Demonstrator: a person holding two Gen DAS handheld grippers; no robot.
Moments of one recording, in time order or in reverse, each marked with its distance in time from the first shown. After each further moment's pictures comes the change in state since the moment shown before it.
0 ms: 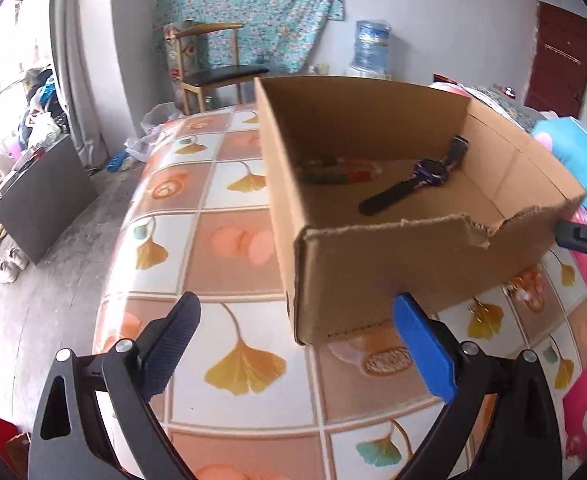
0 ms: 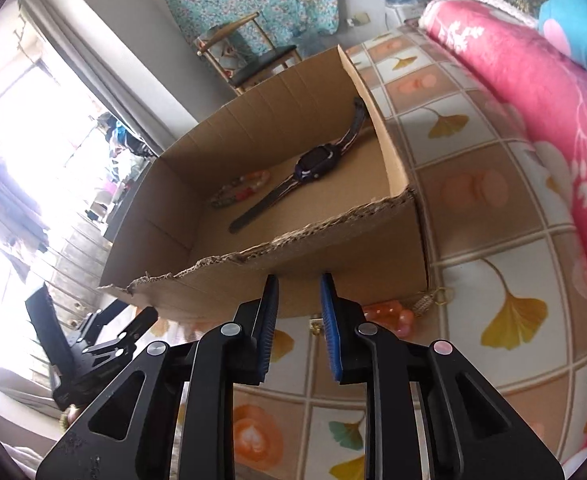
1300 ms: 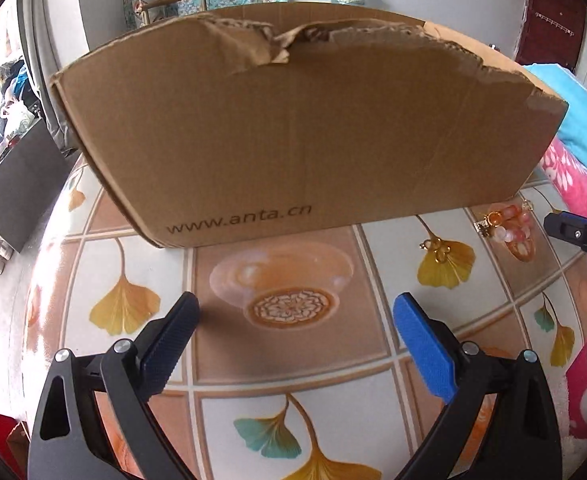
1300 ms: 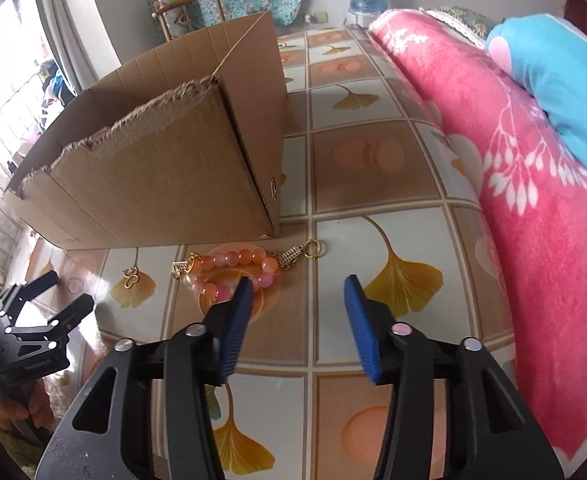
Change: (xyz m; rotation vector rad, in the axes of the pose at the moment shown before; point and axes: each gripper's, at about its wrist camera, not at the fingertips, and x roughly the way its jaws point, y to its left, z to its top) left arm 0.026 -0.076 -0.033 0.066 0.144 -0.051; right arm -0.018 -0.010 -0.068 -0.169 0.007 -0.404
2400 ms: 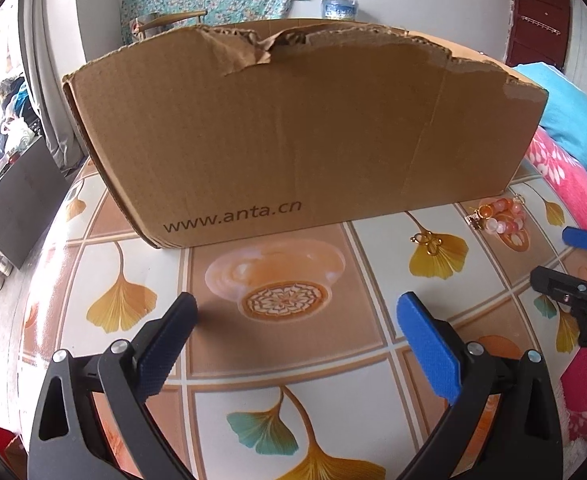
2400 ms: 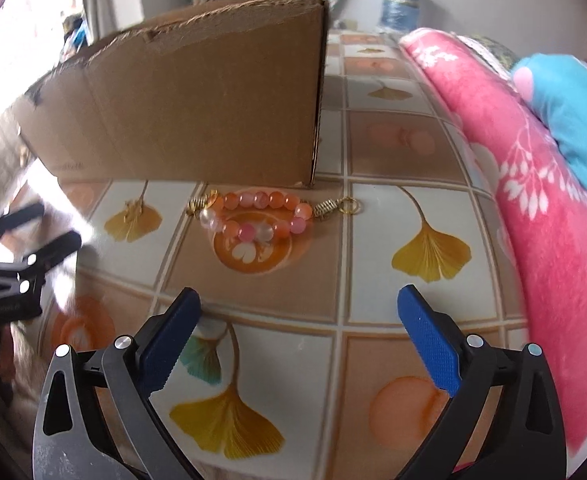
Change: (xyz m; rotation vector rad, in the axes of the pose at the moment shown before) left arm -0.008 -0.006 -0.026 0.028 -0.093 -0.012; right arm 0.000 0.030 -0.029 -0.198 0.010 -0.072
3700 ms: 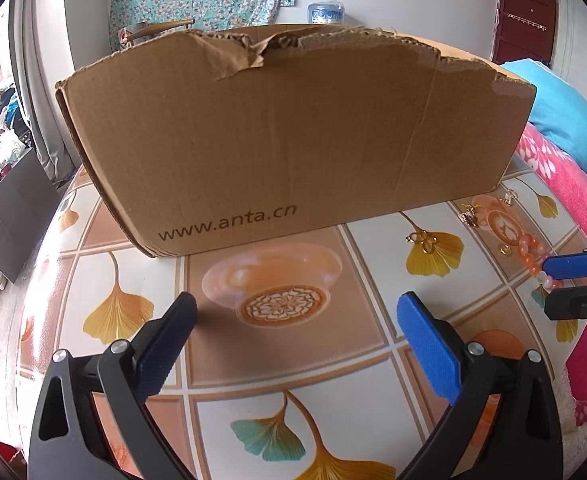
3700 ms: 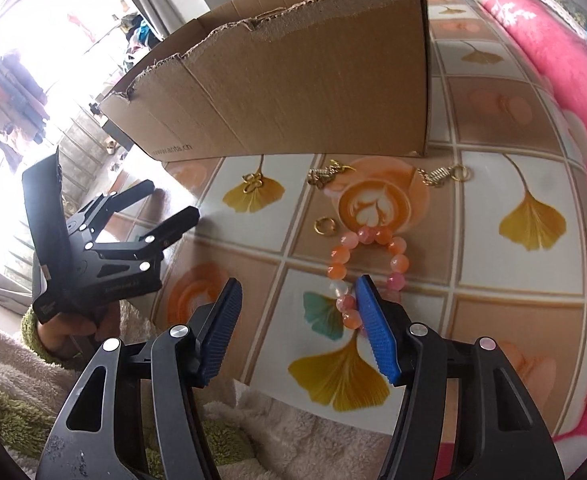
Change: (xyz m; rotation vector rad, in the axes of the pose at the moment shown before) left arm -0.001 0.003 -0.003 0.029 -0.021 -0.024; right arm -0.006 0.010 -0.004 0.041 0.114 0.409
